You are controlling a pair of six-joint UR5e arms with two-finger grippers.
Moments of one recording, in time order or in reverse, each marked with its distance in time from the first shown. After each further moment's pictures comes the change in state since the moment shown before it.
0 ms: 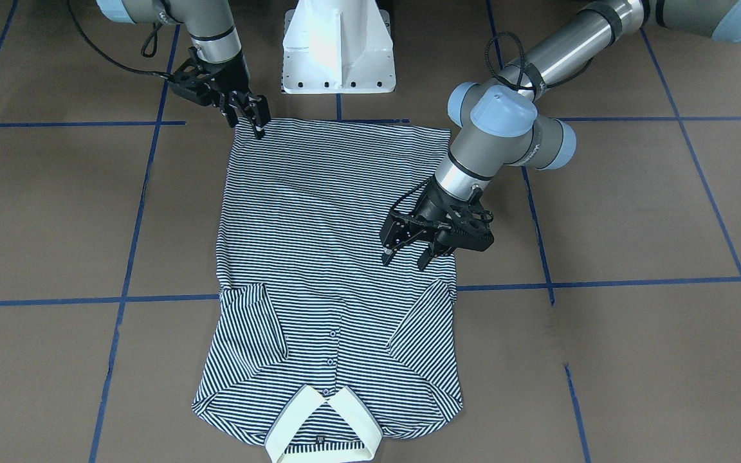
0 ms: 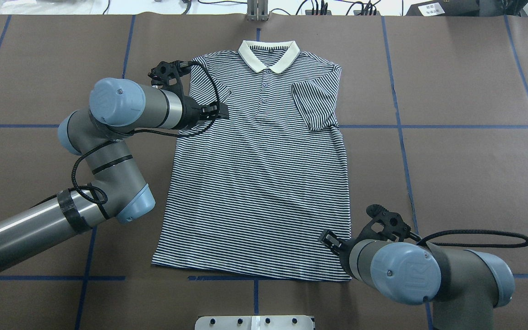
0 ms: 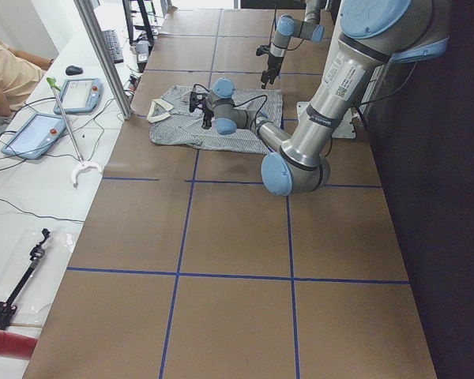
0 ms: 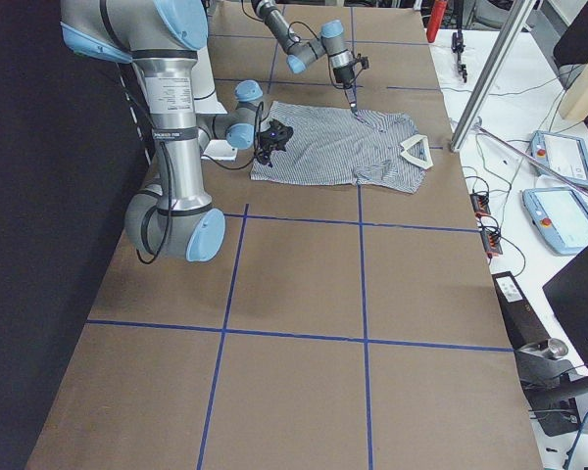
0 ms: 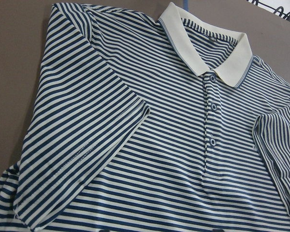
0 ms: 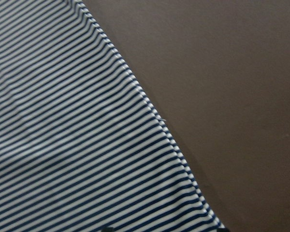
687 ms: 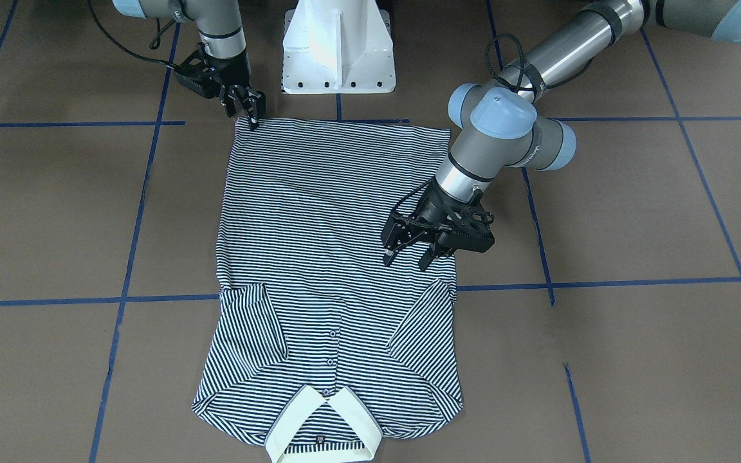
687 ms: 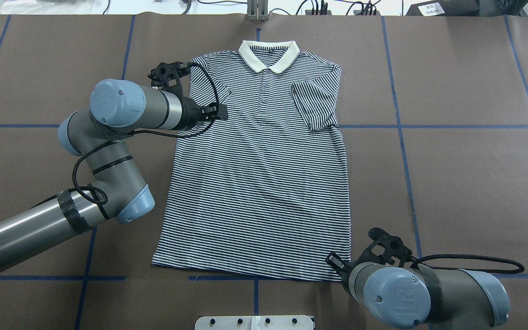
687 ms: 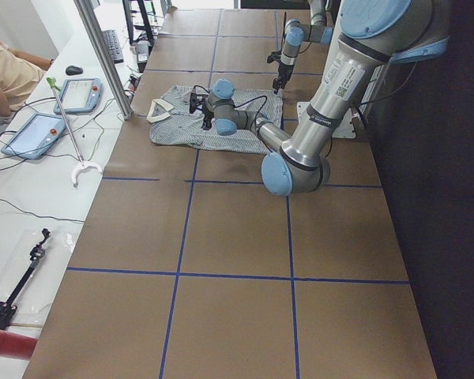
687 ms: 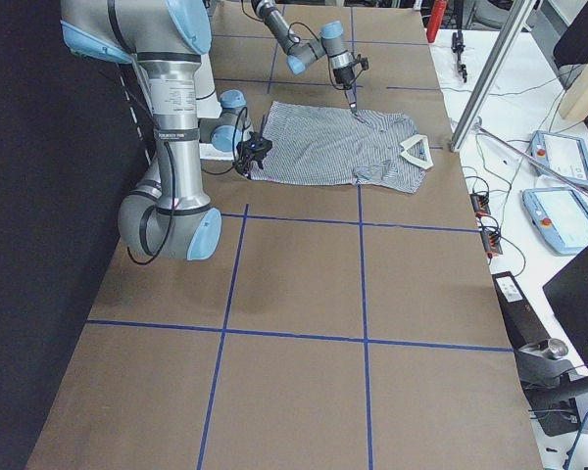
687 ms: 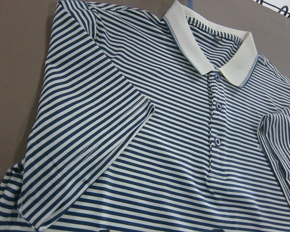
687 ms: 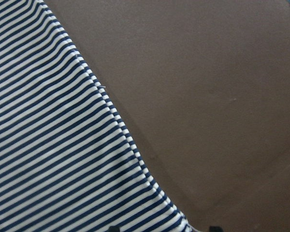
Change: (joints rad) left arm 0.002 0.002 0.006 0.001 0.003 0.001; right arm -0.061 -0.015 -0.009 -0.041 -0.017 0.072
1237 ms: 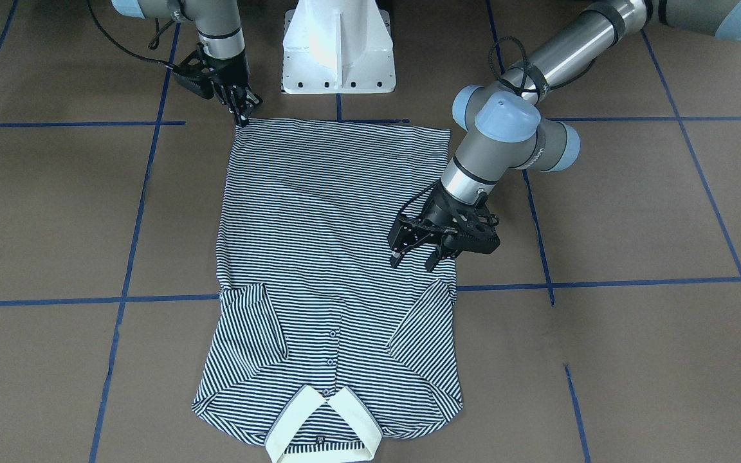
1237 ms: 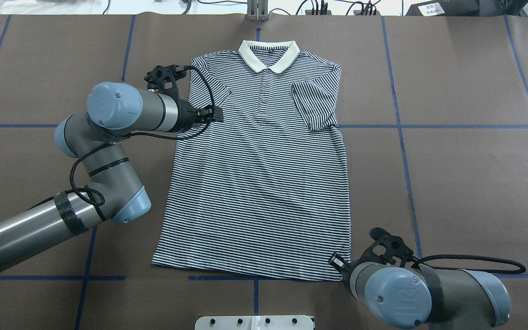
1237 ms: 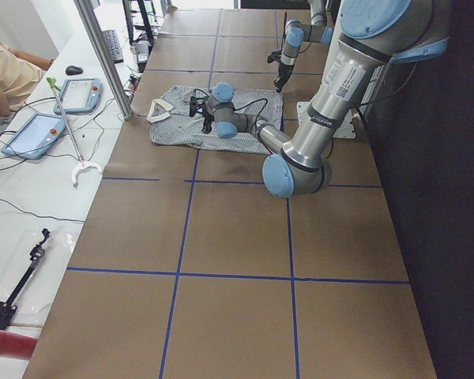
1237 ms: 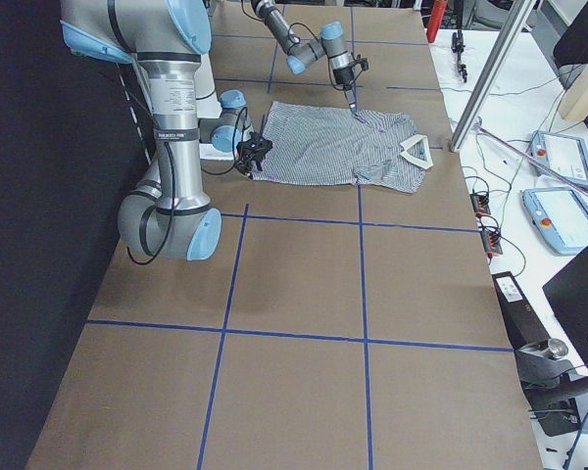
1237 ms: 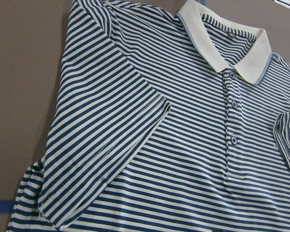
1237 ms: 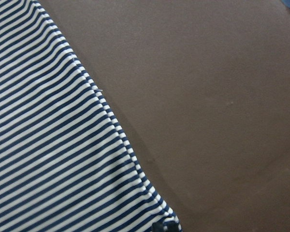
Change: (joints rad) left arm 0.000 0.015 0.001 -0.001 0.002 0.003; right arm -0.001 -0.006 0.001 0.000 -0.005 0.001
